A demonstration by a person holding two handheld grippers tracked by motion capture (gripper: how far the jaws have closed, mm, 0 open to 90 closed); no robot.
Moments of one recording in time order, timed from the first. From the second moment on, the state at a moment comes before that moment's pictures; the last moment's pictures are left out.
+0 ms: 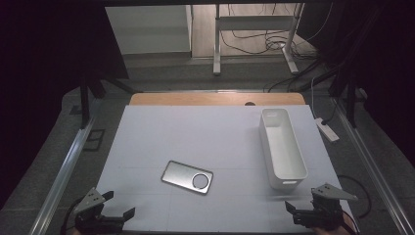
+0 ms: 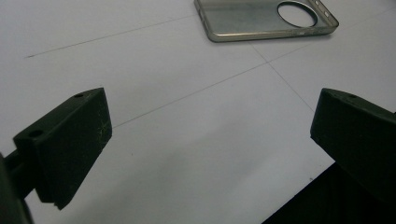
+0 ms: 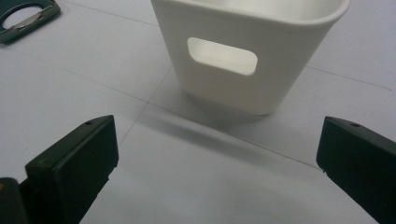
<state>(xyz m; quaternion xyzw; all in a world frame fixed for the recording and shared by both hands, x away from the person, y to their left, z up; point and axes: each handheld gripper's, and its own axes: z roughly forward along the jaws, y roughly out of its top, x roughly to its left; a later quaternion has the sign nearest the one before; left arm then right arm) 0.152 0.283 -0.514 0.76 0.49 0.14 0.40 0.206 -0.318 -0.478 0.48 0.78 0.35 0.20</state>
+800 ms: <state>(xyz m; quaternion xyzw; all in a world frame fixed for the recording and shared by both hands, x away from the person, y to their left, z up) 0.152 0.283 -0.514 0.76 0.49 0.13 0.40 0.207 -0.315 -0.479 0.47 0.79 0.34 0.20</state>
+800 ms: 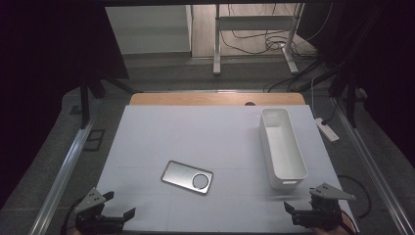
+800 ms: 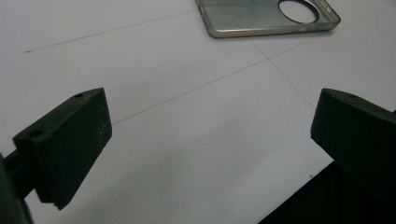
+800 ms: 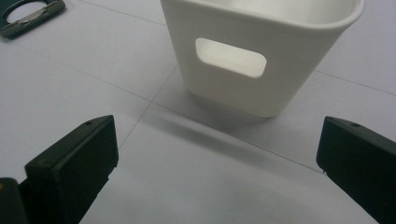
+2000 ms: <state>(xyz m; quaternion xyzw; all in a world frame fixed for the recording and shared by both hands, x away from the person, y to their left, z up) 0.182 0.275 -0.506 0.77 0.47 0.11 0.41 0.207 -0.314 -0.479 0.46 0.79 0.34 0.20</state>
